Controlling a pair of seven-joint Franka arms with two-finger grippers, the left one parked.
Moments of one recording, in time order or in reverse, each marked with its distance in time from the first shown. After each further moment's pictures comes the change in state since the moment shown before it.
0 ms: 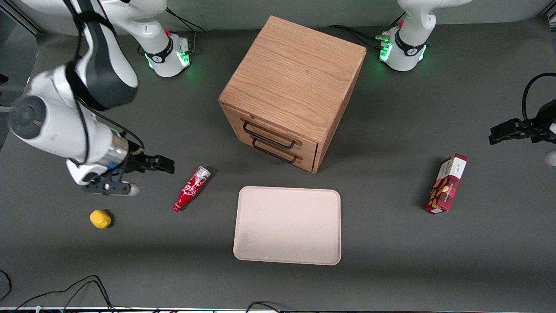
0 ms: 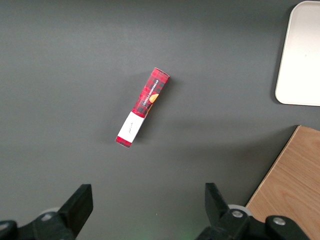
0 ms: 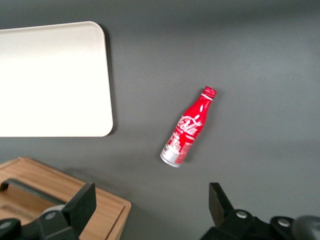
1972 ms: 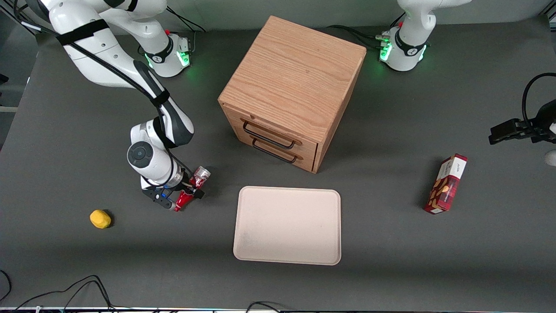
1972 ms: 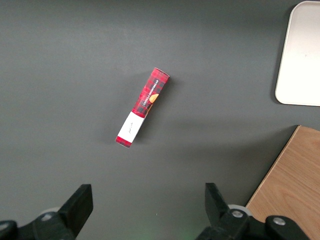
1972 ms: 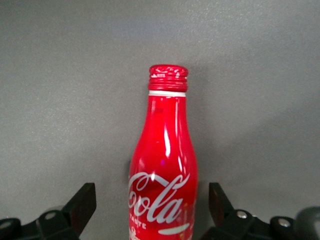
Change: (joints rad) arm 0.011 0.247 0.001 -0.396 -0.193 0.711 0.528
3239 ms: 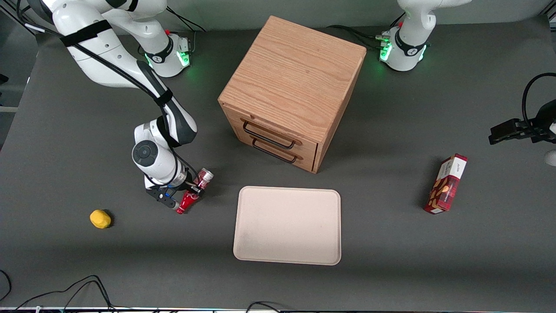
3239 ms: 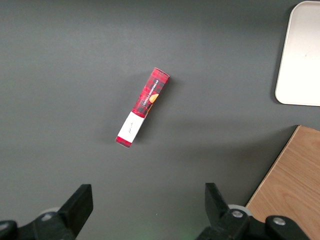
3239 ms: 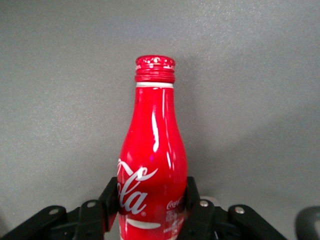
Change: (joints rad) arm 0.015 0.003 0.001 0.001 -0.017 0.009 0.026
